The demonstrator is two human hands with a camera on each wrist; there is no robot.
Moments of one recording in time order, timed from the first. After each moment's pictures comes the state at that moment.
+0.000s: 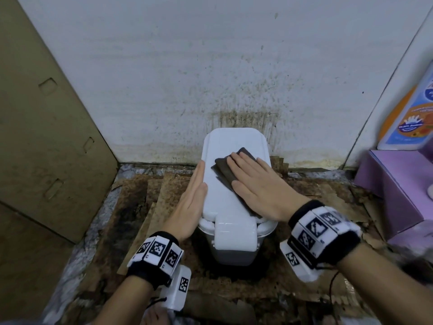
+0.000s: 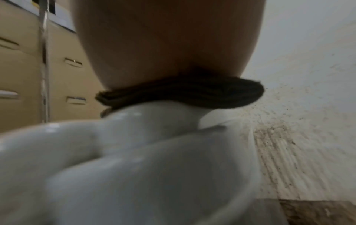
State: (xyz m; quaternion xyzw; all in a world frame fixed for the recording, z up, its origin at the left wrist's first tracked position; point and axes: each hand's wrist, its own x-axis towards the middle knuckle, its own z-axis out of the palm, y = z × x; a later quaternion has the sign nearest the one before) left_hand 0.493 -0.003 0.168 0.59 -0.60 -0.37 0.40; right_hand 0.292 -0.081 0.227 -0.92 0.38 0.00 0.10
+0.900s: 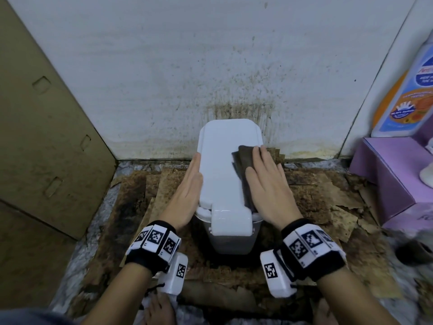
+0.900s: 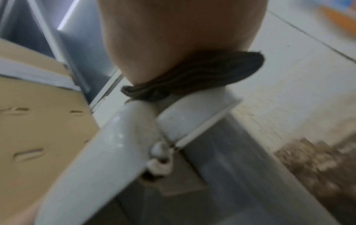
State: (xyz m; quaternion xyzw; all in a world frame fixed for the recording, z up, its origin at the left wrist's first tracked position) left_hand 0.489 -0.001 0.174 0.60 -0.61 -0.35 0.39; right_hand 0.280 -0.046 0.201 -0.81 0.52 -0.21 0.19
